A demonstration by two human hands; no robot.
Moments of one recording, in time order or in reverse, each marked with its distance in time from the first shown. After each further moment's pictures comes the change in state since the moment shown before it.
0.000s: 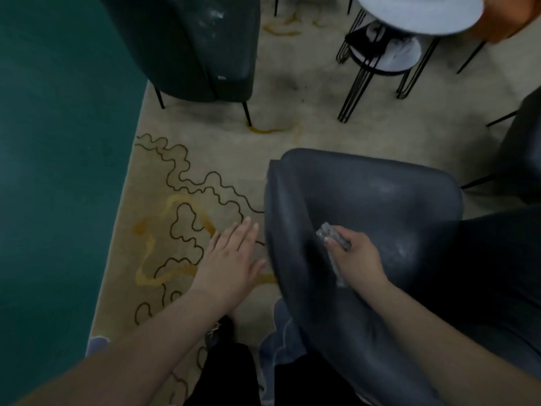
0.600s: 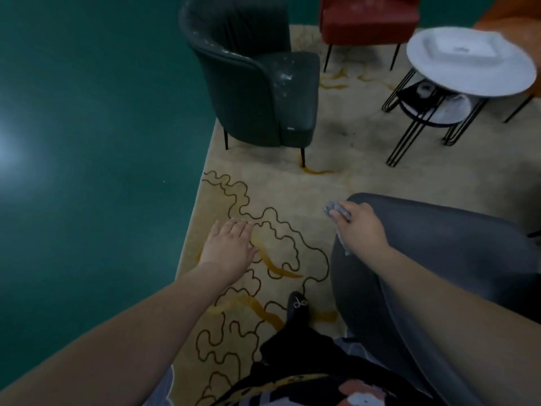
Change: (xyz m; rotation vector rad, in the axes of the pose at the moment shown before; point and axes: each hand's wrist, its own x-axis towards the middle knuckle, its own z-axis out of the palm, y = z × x) left_hand -0.006 -0.223 -0.107 0.196 -0.016 -0.122; right_hand 0.052 -0.218 0.098 -0.203 0.033 -0.188
